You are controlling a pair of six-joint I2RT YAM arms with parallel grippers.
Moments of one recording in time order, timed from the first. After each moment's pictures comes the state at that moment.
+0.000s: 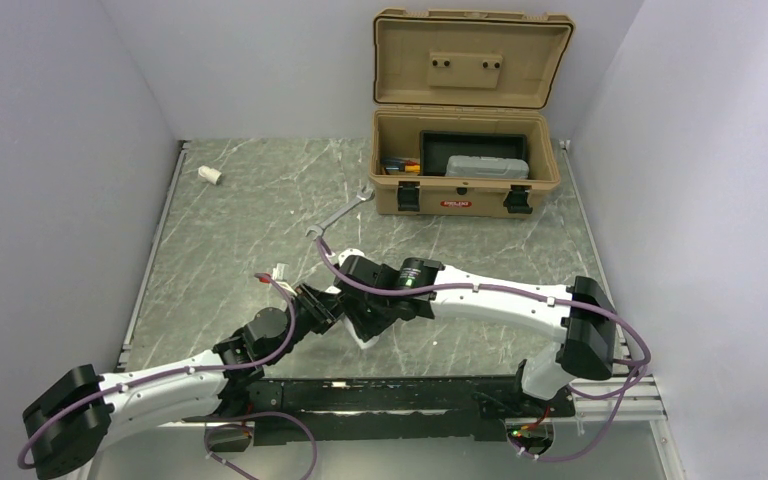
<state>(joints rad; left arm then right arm) -0.98 0.77 0.08 0.56 -0.28 -1.29 1.22 1.56 1.30 -0.81 0.07 0.52</state>
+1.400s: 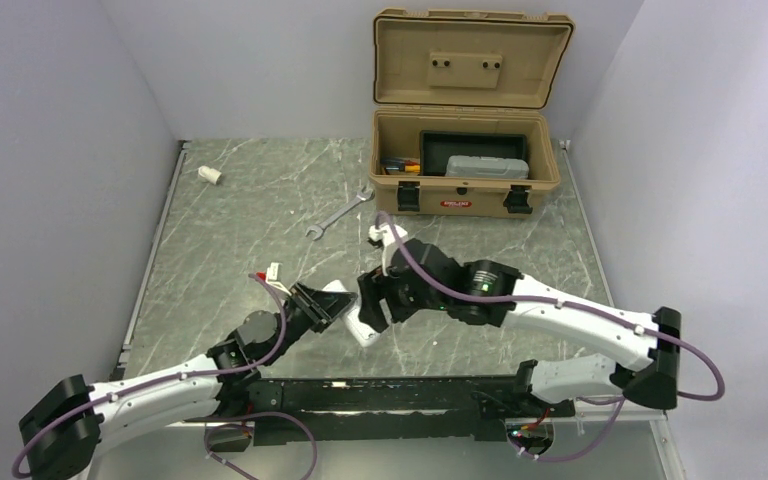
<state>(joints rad) -0.98 0.71 0.08 0.60 -0.26 -1.30 1.18 1.26 1.20 -0.68 0.09 0.51</state>
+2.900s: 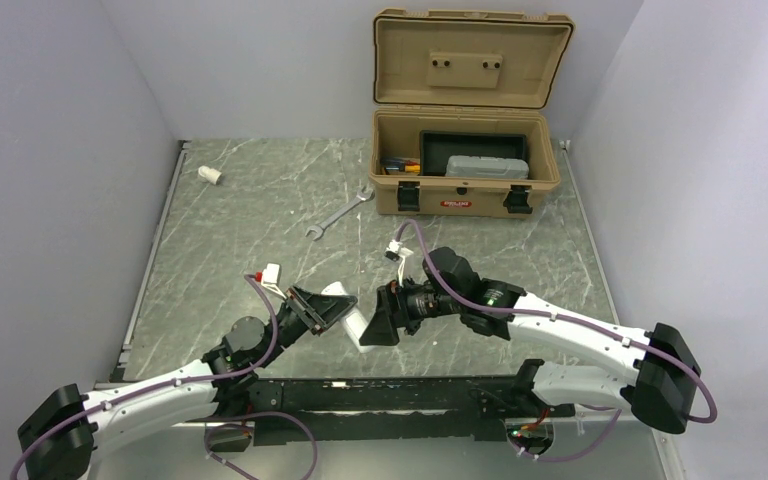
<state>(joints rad) -0.98 0.60 0.03 0.69 -0.16 -1.30 0.97 1.10 0.71 -0.13 -0.51 0.64</state>
